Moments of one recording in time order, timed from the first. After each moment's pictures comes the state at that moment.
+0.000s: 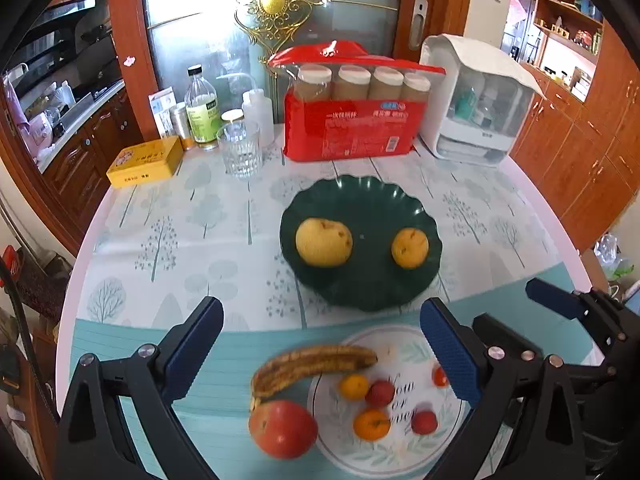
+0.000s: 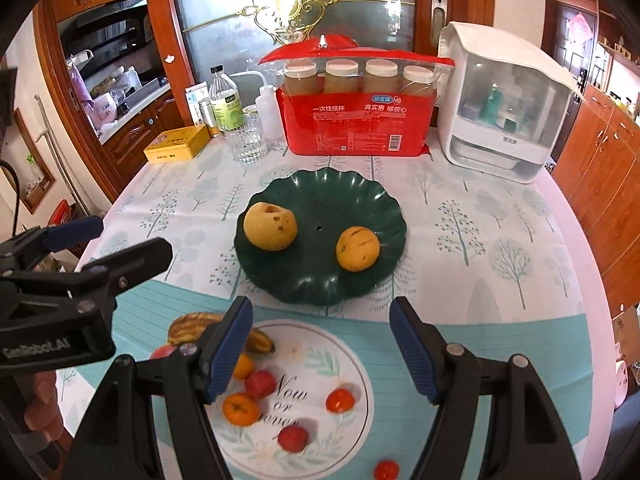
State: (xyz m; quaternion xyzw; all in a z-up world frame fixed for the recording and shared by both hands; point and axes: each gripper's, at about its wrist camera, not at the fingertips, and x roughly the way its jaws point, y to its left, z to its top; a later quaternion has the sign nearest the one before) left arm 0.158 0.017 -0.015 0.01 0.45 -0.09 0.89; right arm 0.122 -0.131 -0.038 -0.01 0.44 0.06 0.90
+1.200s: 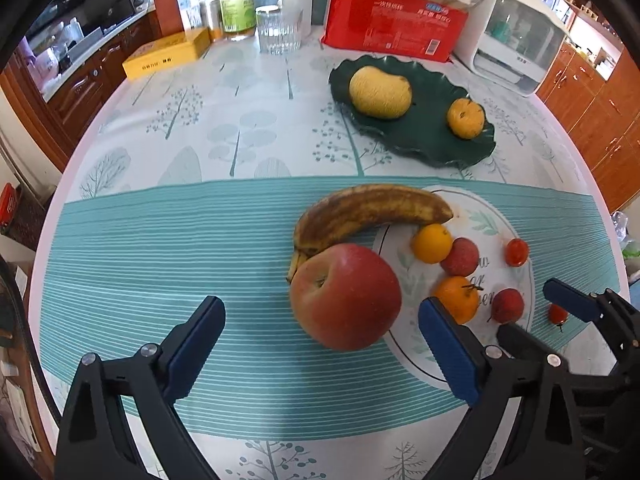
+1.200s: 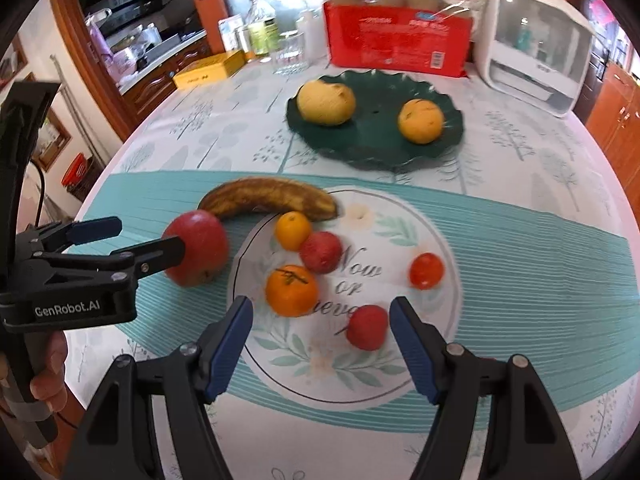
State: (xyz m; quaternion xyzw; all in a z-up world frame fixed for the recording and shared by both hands) left arm 0.097 0.078 -0.140 0.00 0.54 -0.06 0.84; right arm 0.052 -0.082 -0.143 -0.02 0.50 0.10 0.86
